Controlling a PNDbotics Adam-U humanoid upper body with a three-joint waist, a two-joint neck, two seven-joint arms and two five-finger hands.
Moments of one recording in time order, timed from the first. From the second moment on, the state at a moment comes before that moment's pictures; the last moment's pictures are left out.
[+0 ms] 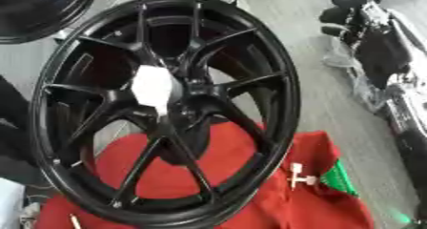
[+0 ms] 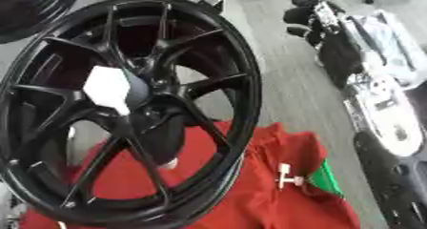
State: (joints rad) left arm -0.41 0.32 0.02 -1.74 0.33 0.07 0.17; right arm -0.25 -0.47 -0.15 -1.83 -0.36 0.08 0.08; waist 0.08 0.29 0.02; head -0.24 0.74
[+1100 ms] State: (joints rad) left arm -0.96 0.85 -0.46 -1.99 0.27 0.24 -0.14; right arm -0.21 -0.50 -0.15 -1.83 -0.34 0.08 0.09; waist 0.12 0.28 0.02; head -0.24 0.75
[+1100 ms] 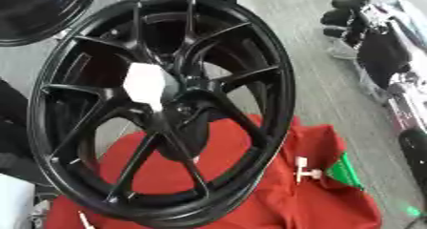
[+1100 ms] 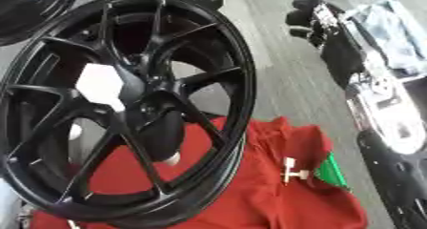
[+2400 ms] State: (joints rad) left arm -1.18 0.76 -0.74 -1.86 -0.05 0.41 -0.59; right arm -0.20 -0.51 -0.13 -1.83 -0.32 0.08 0.10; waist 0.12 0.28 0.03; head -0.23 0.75
